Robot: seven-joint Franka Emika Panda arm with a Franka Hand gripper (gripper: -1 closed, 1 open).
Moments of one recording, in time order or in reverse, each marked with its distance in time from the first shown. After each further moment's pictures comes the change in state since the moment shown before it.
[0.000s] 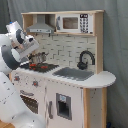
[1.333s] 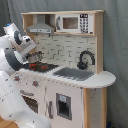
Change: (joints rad) arm -0.265 -0.069 0.270 0.190 0.001 0.022 0.019
